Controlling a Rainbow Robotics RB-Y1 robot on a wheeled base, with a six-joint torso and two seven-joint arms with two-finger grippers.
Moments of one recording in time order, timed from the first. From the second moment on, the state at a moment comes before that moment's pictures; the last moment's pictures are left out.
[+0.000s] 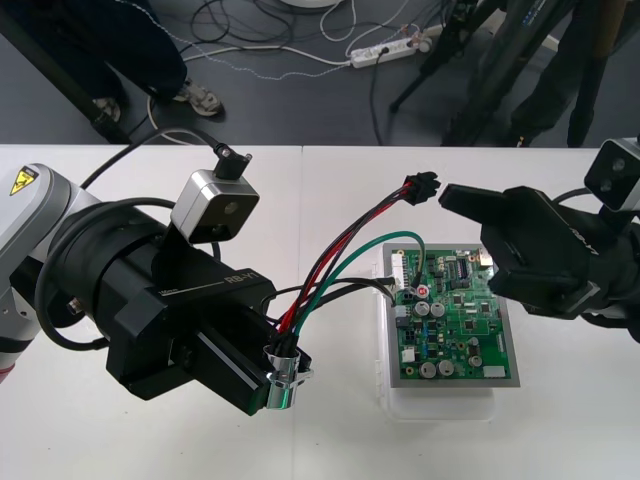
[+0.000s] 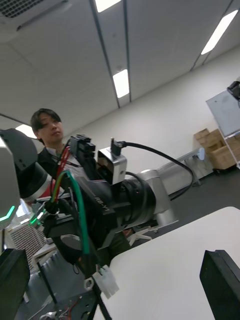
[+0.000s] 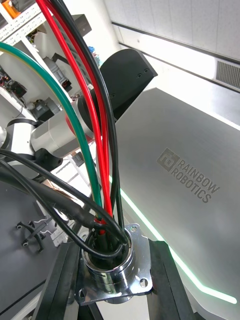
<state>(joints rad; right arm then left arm) -0.13 -0.46 -0.06 -1.75 0.72 -1.48 -0.42 -0.37 0.62 -0.34 -1.91 -0.70 -1.54 1.01</state>
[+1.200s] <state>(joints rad) -0.34 -0.43 0.07 -1.65 0.58 -1.52 -0.50 -0.37 0.62 -0.34 -1.91 -0.70 -1.54 1.02</state>
